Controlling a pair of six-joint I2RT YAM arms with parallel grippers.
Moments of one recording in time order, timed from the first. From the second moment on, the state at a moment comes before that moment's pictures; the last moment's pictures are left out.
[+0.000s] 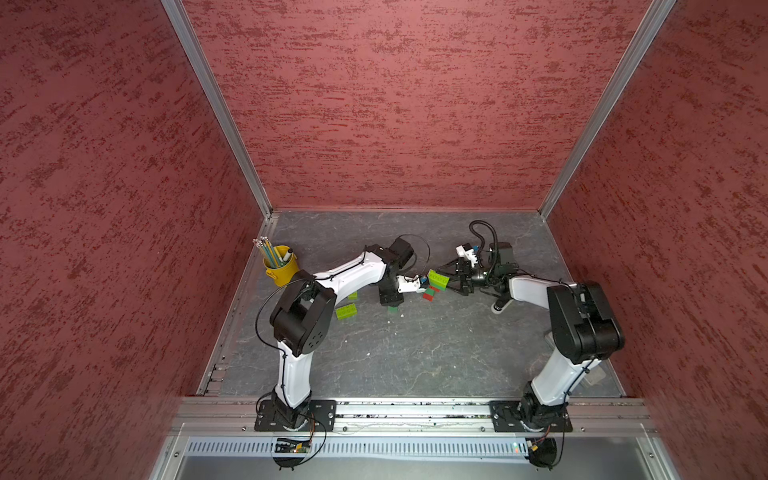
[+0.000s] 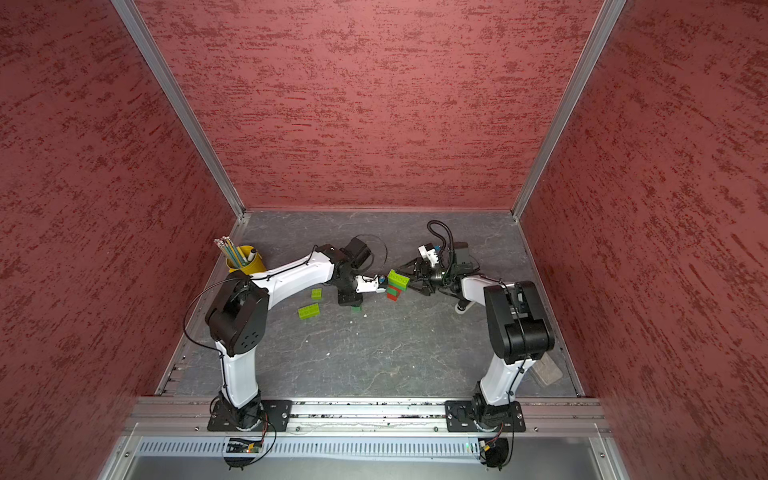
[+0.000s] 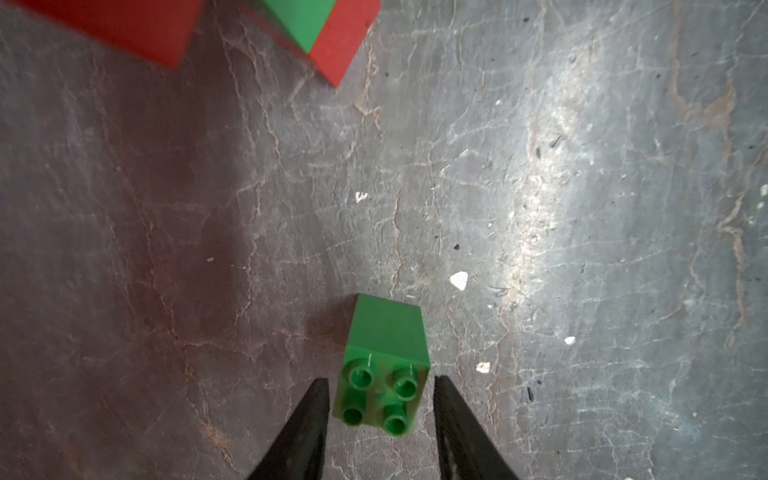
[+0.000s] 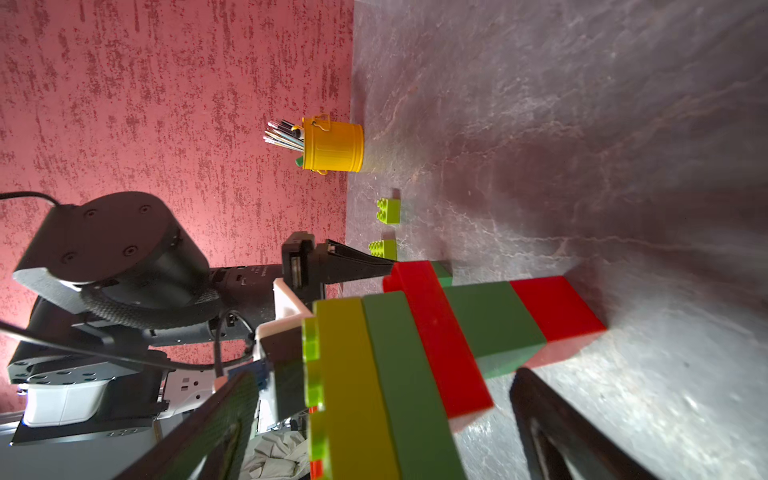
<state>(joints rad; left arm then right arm) -0.65 1.94 1.48 -0.92 0.08 0.79 0.14 1.75 0.88 0.19 -1.15 0.76</state>
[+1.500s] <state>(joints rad) -0.65 1.95 1.38 -0.87 0.10 0.89 0.09 1.62 0.82 0.16 -1.13 0.80</state>
